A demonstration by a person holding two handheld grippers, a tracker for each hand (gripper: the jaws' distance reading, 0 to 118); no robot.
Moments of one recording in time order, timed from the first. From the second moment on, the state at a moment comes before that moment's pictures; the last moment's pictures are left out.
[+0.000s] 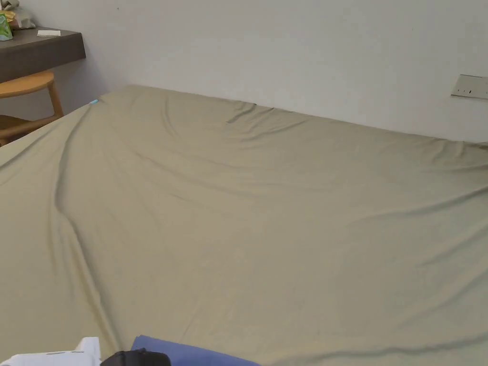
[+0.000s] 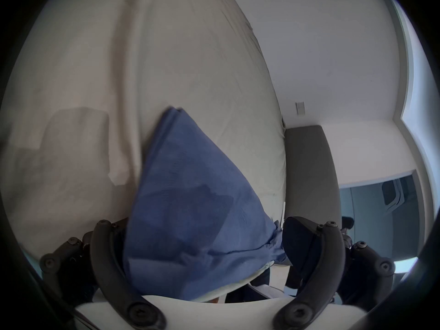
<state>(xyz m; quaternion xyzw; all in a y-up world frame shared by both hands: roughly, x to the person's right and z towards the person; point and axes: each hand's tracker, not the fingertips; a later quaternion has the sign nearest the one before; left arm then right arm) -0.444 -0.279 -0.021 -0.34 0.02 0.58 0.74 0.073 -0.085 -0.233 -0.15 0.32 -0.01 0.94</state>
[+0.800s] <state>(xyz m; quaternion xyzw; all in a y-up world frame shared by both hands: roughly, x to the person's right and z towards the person) -0.502 -0.191 0.045 -0.32 0.20 0.50 0.78 0.093 -0.080 -0.226 -0.12 0.30 -0.02 0.95</state>
